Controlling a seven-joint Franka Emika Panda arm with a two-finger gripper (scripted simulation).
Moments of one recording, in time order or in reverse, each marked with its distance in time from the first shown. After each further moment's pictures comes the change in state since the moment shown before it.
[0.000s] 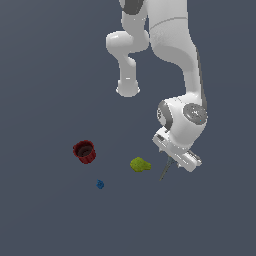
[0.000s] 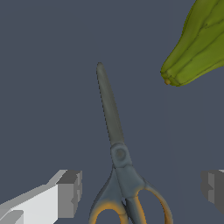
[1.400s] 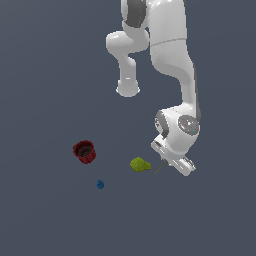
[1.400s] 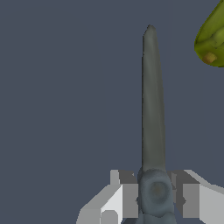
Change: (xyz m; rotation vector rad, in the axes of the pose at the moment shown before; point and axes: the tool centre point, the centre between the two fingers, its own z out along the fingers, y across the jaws) arm 0.000 0.000 0.050 0.001 0.001 0.007
